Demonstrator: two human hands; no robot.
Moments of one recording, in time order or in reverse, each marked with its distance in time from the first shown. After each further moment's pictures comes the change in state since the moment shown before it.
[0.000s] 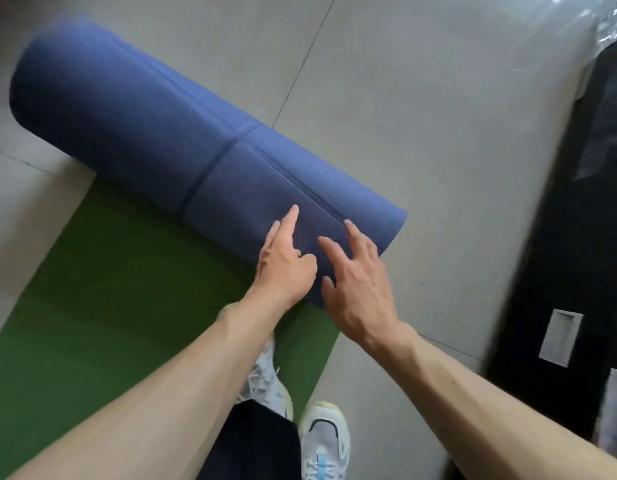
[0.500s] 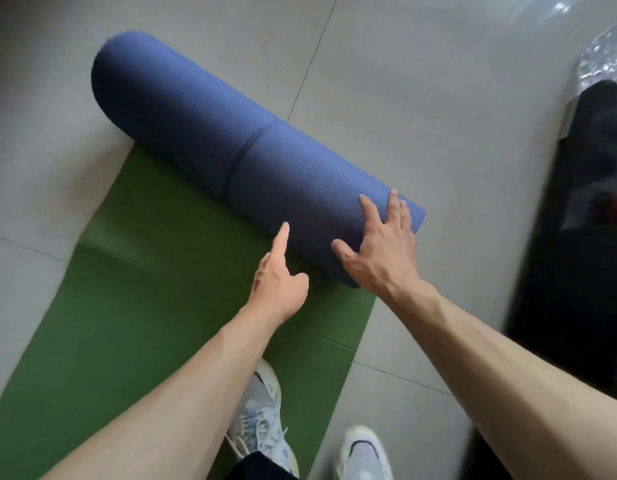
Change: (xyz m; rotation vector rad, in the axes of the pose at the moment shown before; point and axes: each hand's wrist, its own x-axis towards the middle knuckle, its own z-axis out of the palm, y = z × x) left_hand 0.088 0.068 -0.042 0.021 -0.102 -0.096; right_hand 0.154 0.000 -0.097 -0.051 -0.016 0.319
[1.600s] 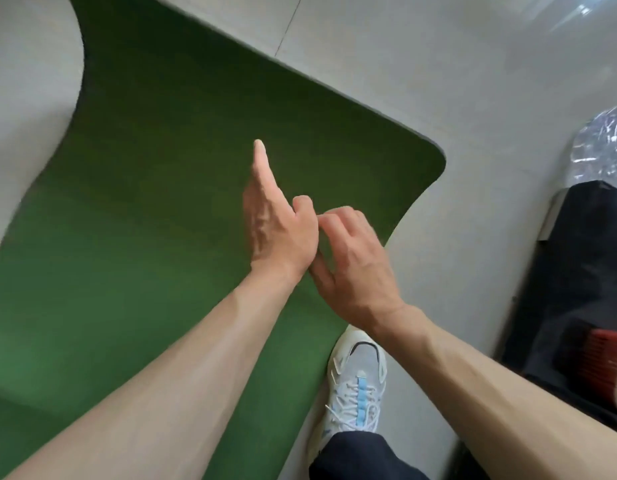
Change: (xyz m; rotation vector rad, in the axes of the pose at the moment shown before) left_hand 0.209 0.276 0.058 -0.142 0.497 0.319; right_hand 0.241 0.065 -0.100 0.179 0.261 -0.544
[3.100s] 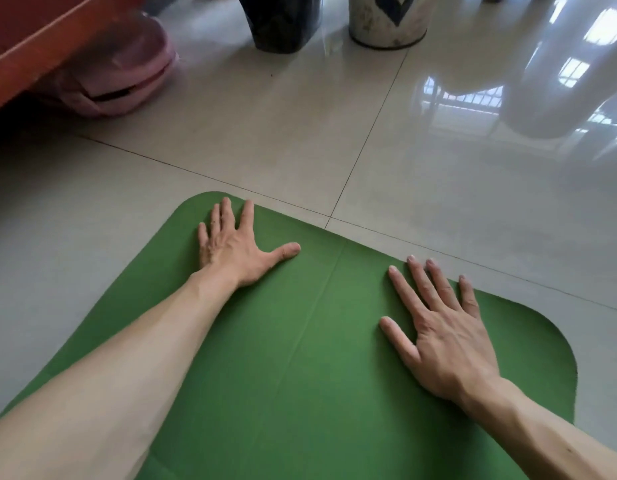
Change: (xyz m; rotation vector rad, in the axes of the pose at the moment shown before) left_hand 0.359 -0.073 -0.013 0.925 -0.009 0.158; right_hand 0.204 0.162 0.109 -0.463 -0.057 0.073
